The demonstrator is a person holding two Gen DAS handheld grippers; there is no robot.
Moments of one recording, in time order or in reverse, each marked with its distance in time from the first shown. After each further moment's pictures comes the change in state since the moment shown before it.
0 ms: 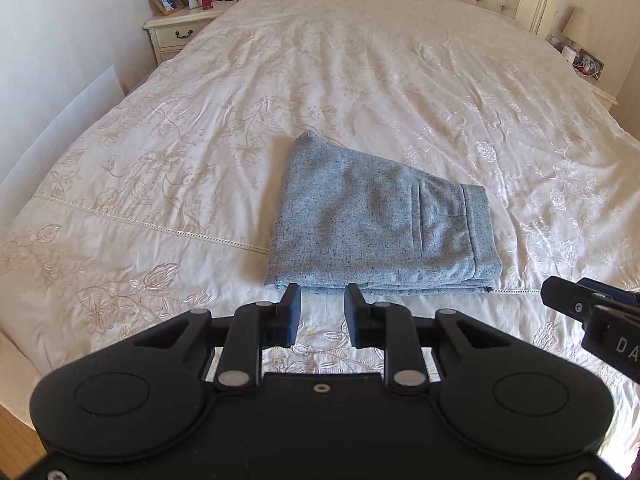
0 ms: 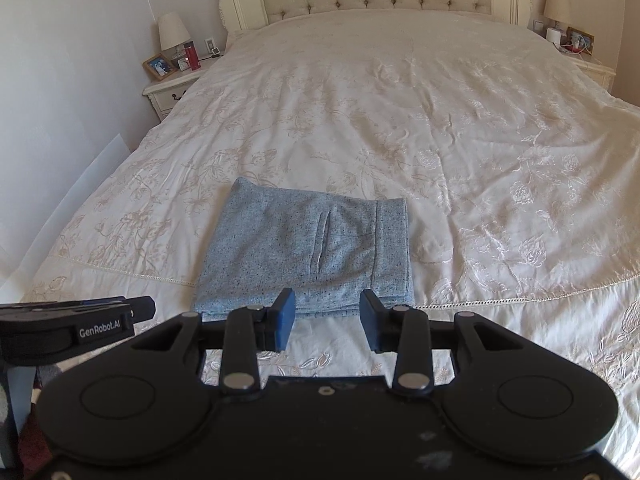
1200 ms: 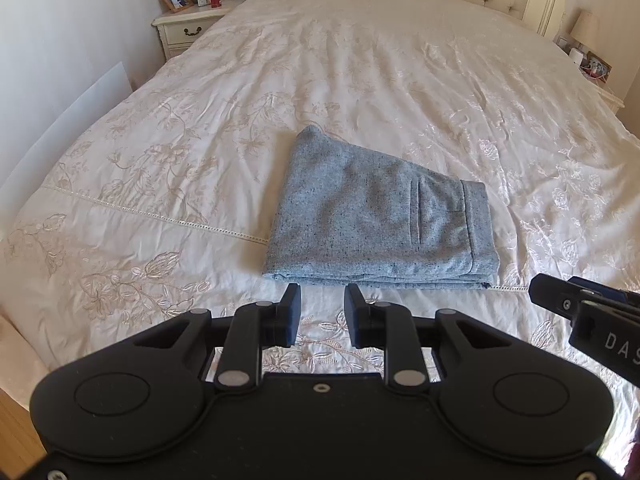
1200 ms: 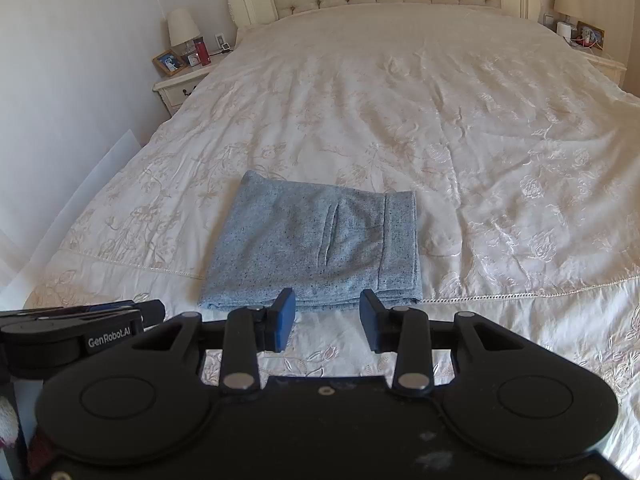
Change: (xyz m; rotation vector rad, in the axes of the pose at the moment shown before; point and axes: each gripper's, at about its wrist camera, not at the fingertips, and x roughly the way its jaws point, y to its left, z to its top) left arm -0.005 -0.010 -0.007 -0.016 0.000 0.023; right arm 0.001 -0.005 -0.004 0.005 0.015 0.032
